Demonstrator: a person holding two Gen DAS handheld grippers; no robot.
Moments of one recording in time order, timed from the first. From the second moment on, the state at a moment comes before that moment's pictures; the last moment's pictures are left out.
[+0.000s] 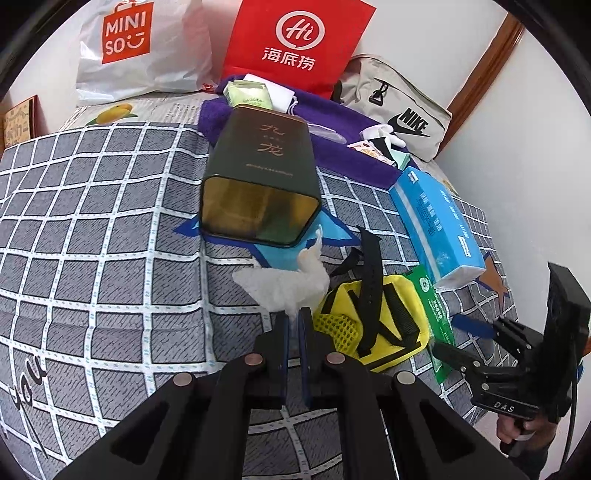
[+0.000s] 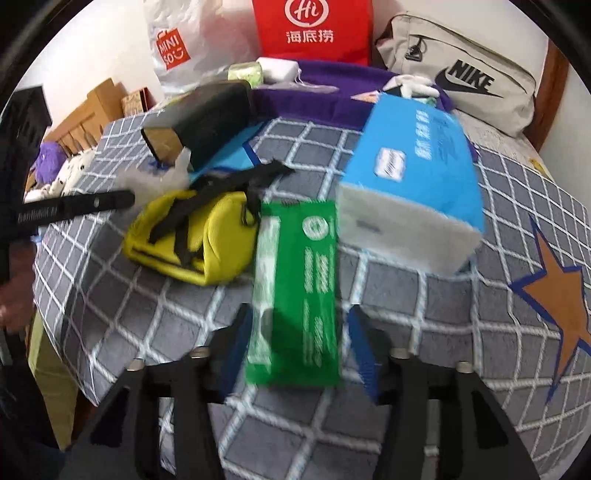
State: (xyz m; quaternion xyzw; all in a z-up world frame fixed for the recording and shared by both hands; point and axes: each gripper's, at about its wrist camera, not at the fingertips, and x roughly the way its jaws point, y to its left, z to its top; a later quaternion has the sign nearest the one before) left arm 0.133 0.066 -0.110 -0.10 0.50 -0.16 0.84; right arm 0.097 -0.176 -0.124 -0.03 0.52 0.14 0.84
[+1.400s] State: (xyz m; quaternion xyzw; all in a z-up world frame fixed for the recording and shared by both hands) left arm 0.122 0.063 -0.070 -0.09 0.45 -0.13 0.88; right arm 0.070 -0.204 -0.083 -0.01 0.46 0.14 0.88
